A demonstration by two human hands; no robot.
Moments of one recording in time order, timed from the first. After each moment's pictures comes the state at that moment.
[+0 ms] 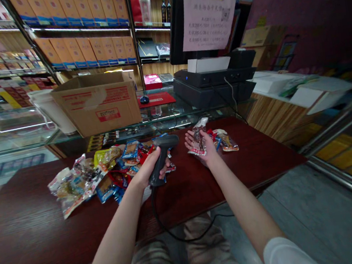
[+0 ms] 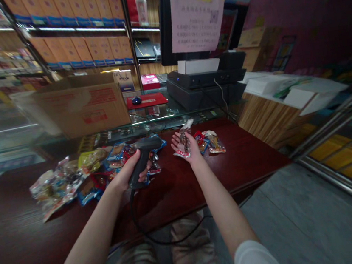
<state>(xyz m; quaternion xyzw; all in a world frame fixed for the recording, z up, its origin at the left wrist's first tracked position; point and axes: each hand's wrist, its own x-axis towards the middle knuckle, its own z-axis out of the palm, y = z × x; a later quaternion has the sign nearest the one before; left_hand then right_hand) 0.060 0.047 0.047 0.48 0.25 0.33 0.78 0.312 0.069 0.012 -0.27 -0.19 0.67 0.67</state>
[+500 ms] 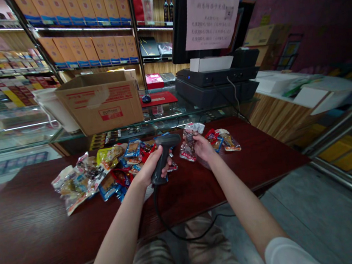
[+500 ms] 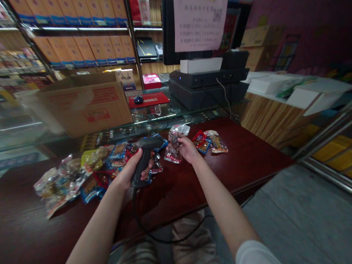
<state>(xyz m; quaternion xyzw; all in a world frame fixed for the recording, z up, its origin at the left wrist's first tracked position) 0.060 0.052 0.041 0.47 0.25 0.34 0.78 0.293 0.068 0.014 -0.34 -0.33 0.58 0.66</state>
